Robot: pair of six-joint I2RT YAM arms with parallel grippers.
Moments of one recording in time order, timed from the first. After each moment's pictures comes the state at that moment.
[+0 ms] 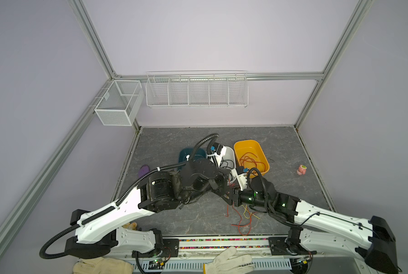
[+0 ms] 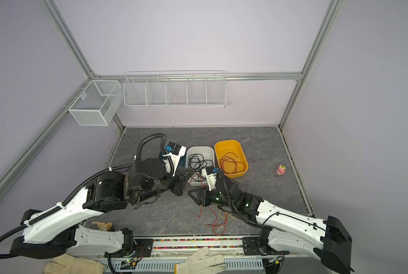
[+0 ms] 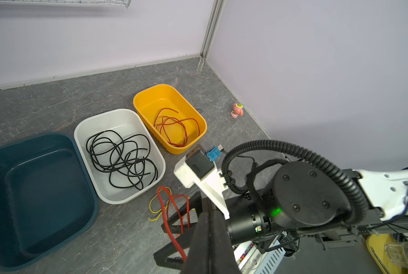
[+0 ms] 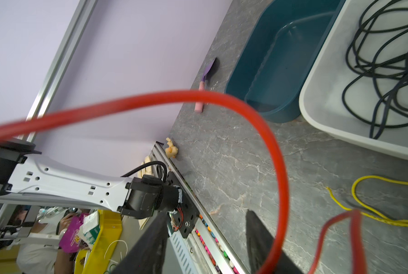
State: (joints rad) left arm -1.33 1.22 1.60 -0.89 -0.36 -0.57; right arm 1.04 1.00 0.65 -0.03 -0.12 0.84
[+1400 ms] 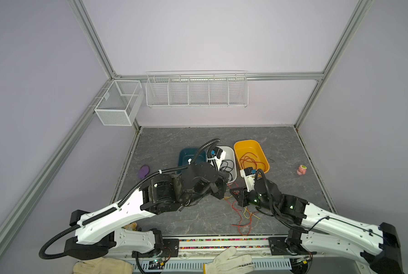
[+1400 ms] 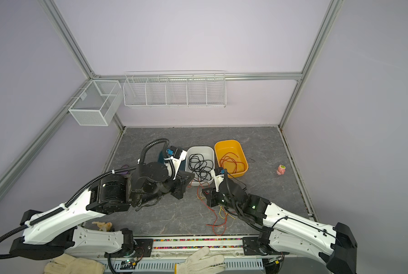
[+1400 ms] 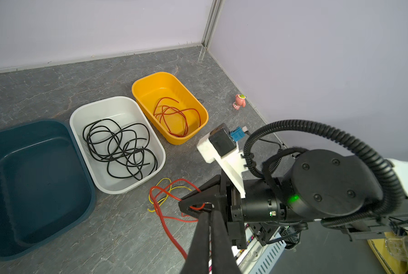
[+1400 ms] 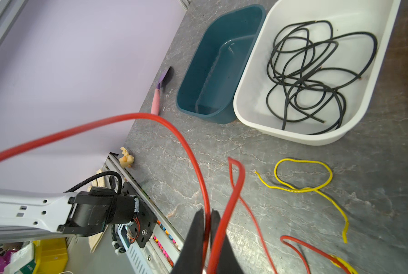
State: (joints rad) left arm -1.33 1.19 1.51 -0.87 -0.35 -0.59; right arm 1.04 0.92 0.66 -0.24 0.05 0.78
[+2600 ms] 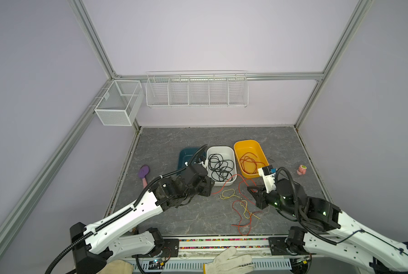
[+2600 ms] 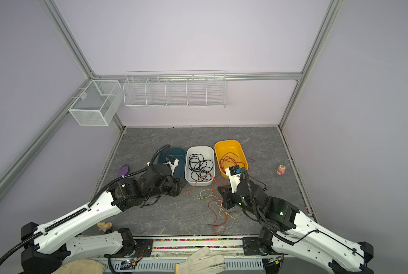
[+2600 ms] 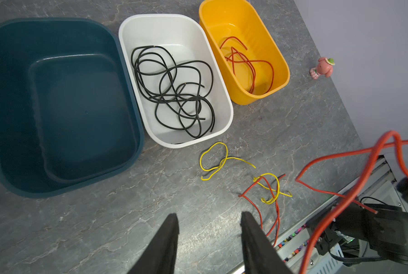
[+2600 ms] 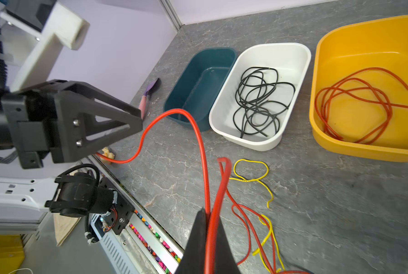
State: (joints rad) left arm -0.98 1.08 1.06 -0.73 -0.14 -0.60; right arm 1.04 0.70 0.82 -0.67 0.20 0.62
